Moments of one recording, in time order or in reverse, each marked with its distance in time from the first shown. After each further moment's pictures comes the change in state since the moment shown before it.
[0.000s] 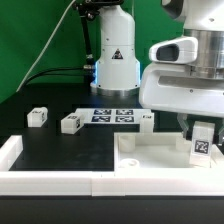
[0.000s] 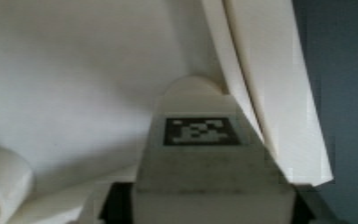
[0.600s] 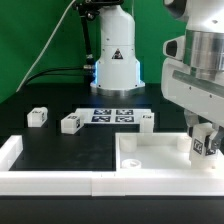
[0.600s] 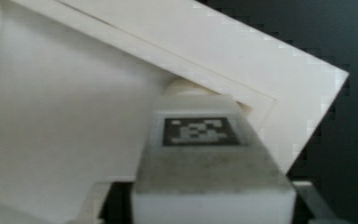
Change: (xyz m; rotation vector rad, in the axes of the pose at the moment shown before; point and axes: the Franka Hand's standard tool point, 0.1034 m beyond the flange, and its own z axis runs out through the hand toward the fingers) arm -0.002 -0.002 0.000 -0.004 0.005 0.608
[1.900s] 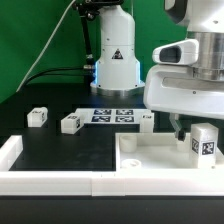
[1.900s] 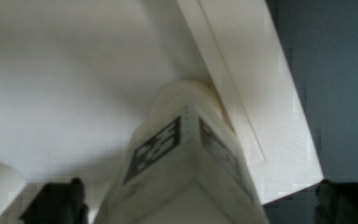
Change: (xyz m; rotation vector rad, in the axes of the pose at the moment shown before) arm -0.005 -0.002 0.002 0.048 0.039 -0.831
